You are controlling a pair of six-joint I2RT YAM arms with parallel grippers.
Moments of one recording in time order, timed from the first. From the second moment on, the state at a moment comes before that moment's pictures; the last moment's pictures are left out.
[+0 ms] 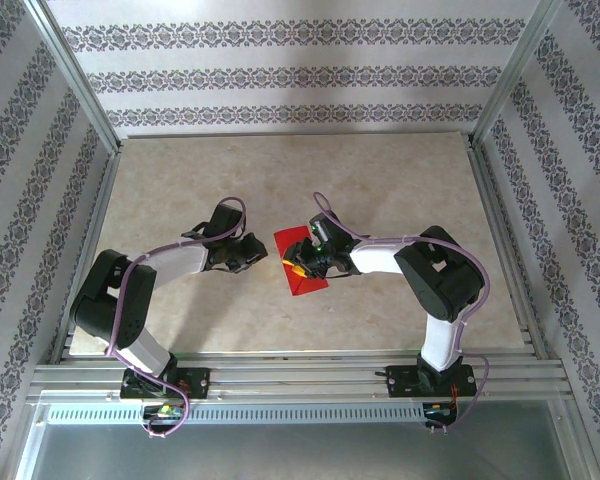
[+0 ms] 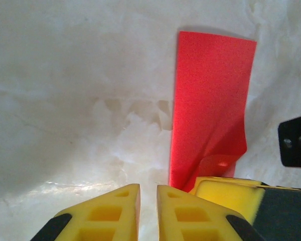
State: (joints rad) left arm -0.39 1.61 0.82 -0.18 0.35 -0.90; right arm 0.63 1.86 0.91 0.08 -0.46 1.22
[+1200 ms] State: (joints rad) left arm -0.51 1.81 0.95 -0.14 0.40 -0.91; right arm 0.63 1.86 0.90 0.05 -0.43 1.22
